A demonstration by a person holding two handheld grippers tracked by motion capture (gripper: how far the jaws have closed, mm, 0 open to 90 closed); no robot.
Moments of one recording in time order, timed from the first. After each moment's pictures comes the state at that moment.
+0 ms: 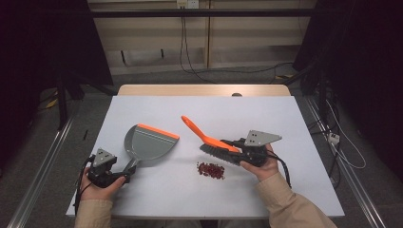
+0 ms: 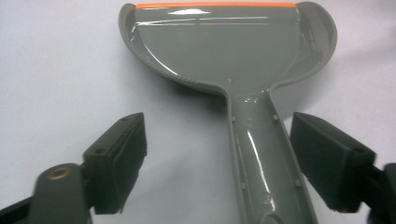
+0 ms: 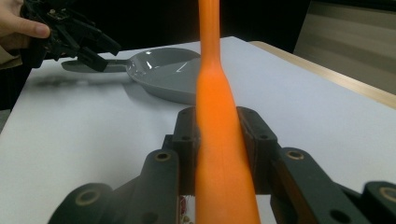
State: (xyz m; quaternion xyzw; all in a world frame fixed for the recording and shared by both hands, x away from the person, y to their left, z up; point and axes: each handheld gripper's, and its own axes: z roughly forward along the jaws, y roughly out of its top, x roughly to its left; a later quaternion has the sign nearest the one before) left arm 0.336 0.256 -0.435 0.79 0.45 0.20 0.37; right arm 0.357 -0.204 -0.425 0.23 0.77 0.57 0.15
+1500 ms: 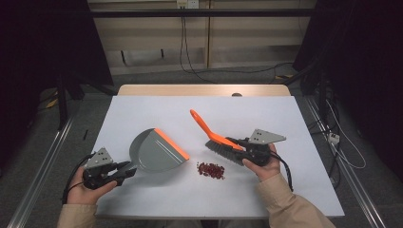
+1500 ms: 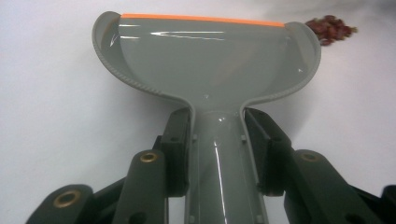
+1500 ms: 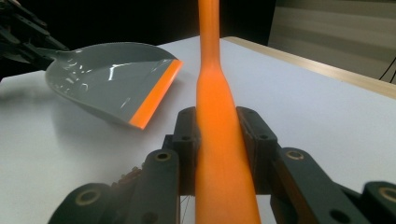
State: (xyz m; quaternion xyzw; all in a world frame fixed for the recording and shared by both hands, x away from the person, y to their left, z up) left arm 0.323 0.259 -0.404 0.85 0.30 0.12 0.41; right arm 0.357 -0.213 -0.429 0.29 0.75 0.57 0.17
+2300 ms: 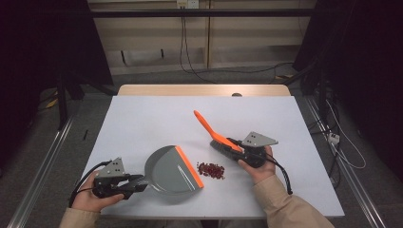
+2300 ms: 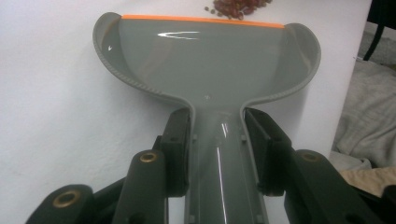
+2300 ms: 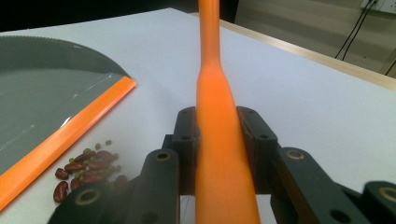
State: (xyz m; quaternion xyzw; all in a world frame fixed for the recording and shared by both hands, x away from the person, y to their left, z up) left arm 0.309 0.235 -0.414 0.89 0.22 0.04 0.41; right arm 0.359 -0.203 -0.446 0.32 0.77 0.51 0.22
